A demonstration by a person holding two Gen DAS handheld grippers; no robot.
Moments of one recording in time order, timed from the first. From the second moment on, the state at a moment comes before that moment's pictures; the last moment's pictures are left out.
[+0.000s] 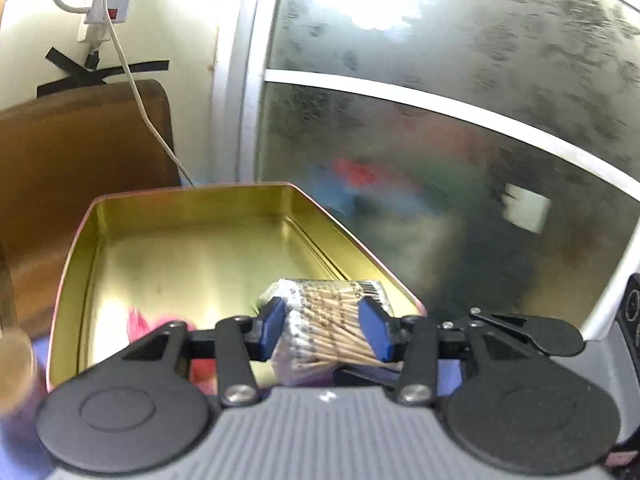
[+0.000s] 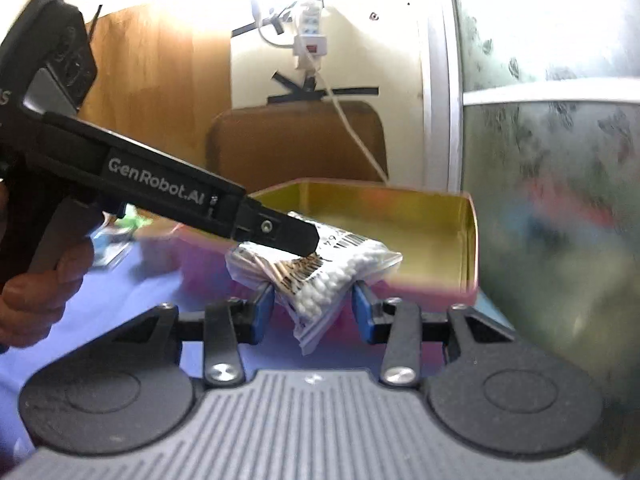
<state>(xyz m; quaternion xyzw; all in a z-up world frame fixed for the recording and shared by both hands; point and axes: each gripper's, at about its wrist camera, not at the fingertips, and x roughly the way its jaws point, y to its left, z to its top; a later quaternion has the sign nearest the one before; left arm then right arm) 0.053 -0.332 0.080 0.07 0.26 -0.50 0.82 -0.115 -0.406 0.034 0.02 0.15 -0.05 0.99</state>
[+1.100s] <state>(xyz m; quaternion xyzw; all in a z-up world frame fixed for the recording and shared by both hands) 0.057 -0.098 0.020 -0.03 0.30 -0.35 0.89 -0.032 -0.317 0.040 0.04 0.17 0.08 0.98</state>
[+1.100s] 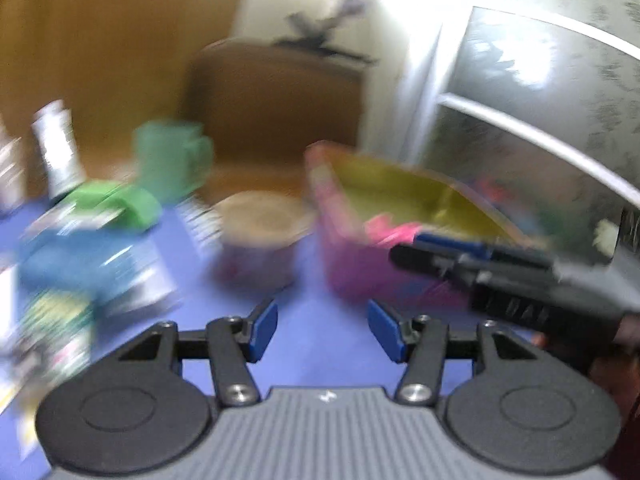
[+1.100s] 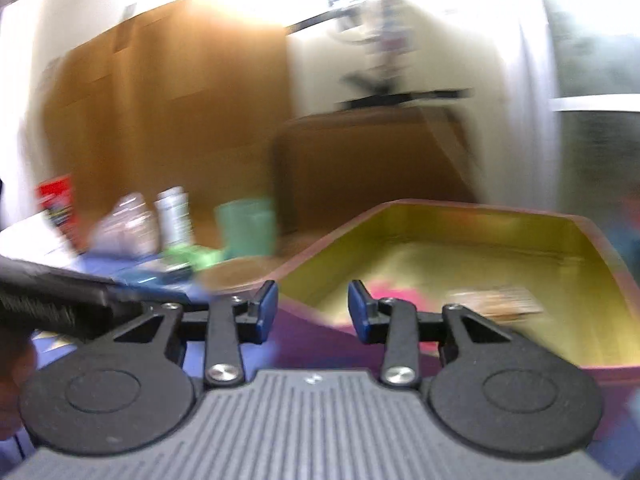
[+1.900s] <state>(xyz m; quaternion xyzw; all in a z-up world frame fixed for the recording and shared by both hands) 0.090 0.010 -0.008 -0.14 0.29 -0.25 0.92 0.304 -0.186 0.006 0.17 0.44 0.03 0.88</state>
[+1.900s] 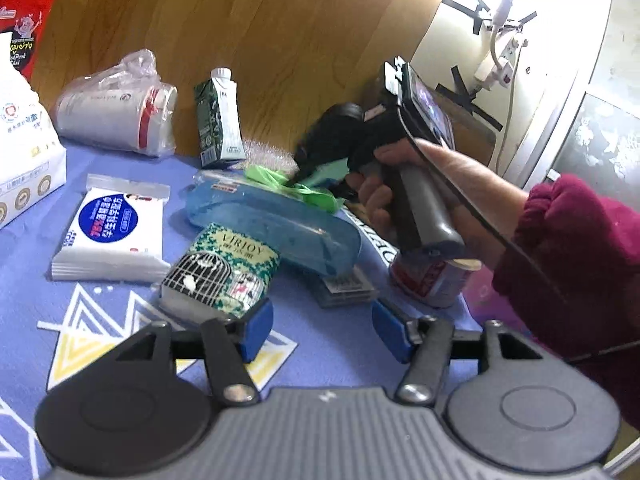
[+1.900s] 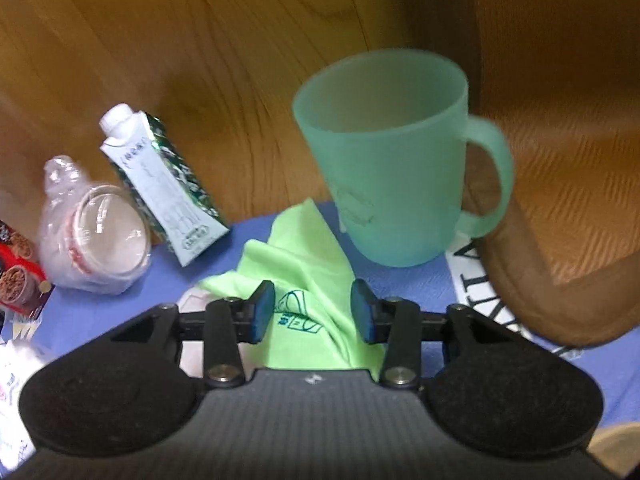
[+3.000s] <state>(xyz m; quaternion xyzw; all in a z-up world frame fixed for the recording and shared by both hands) 0.053 -0.075 -0.013 -0.08 0.37 -0.38 0.85 -0.048 -0.233 -0.027 -0.03 0.29 0.18 0.94</state>
